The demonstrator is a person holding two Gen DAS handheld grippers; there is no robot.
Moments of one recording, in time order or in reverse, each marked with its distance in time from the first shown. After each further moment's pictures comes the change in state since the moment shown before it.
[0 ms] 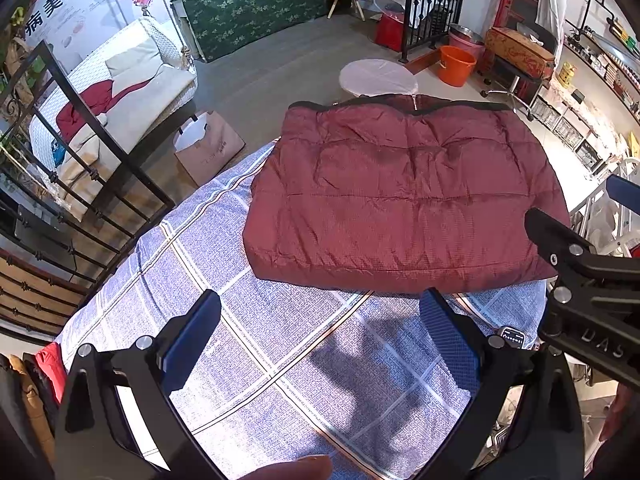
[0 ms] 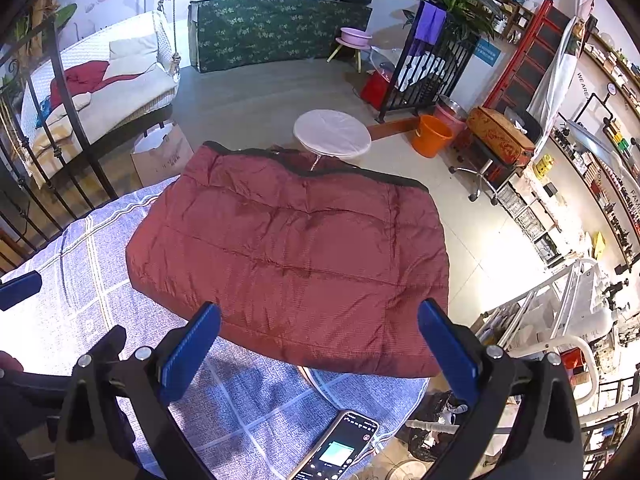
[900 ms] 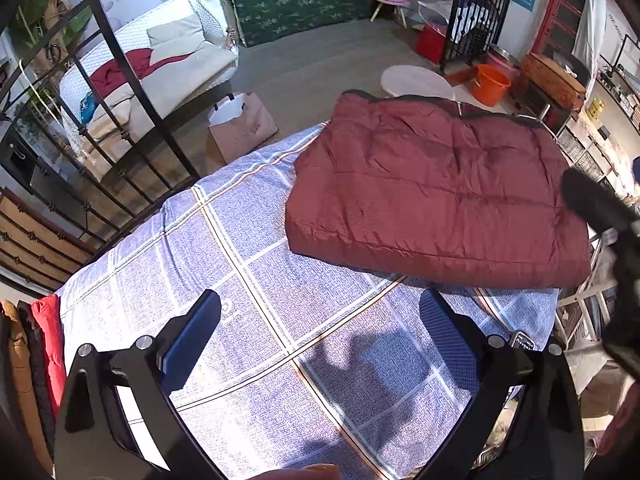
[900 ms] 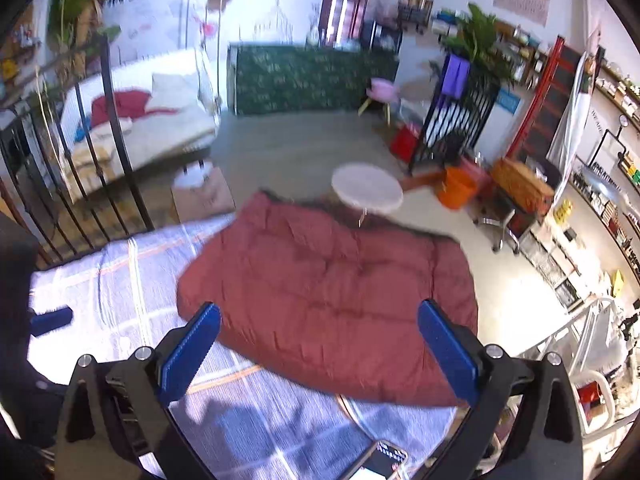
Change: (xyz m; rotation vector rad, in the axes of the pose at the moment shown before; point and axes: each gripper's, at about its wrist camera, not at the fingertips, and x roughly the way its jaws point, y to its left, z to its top) left arm -0.007 0.039 -0.033 -0.150 -0.003 0.056; right arm -0.053 0.040 -0.010 -0.043 -0.228 0.099
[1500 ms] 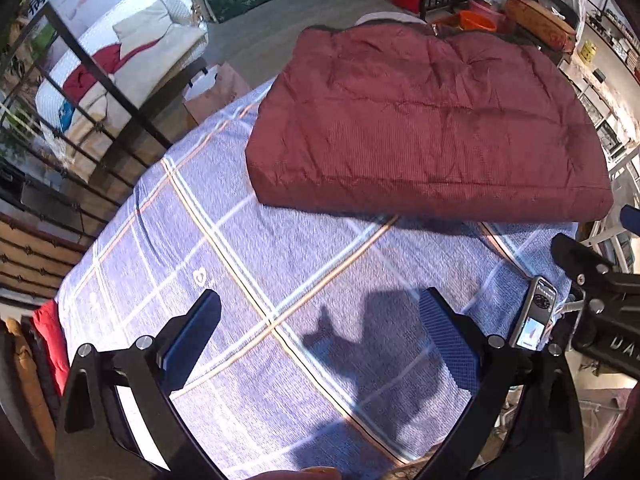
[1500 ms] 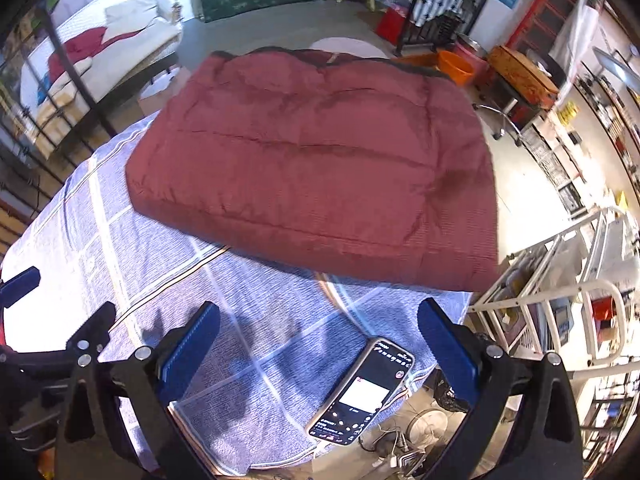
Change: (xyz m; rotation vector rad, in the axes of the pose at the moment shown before) left arm 0.052 -0.038 -0.032 0.133 0.122 0.012; right arm 0.074 -0.042 -0.083 0.104 0.442 -0.029
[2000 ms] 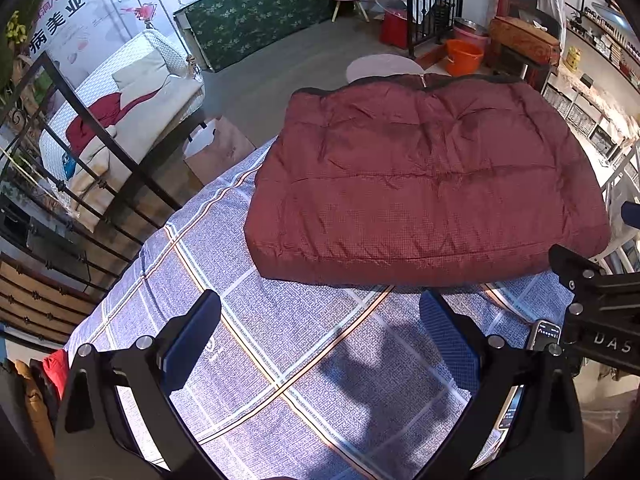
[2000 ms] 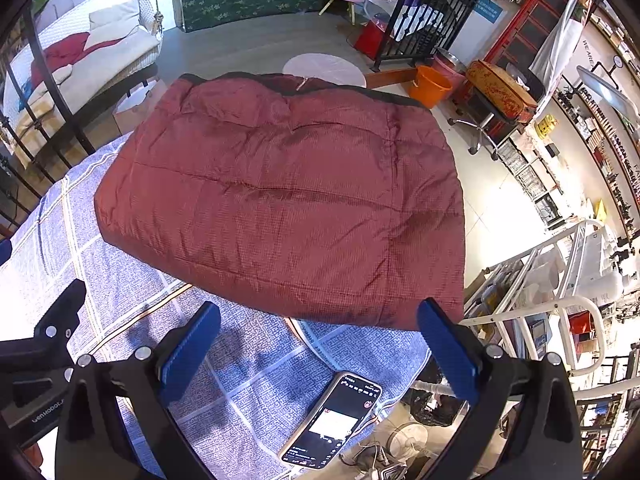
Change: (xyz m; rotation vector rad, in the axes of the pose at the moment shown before) left arm -0.007 -0.011 0.033 0.054 -0.154 0.023; right arm 0.006 -0.014 0.028 -0.002 -0.041 -0.091
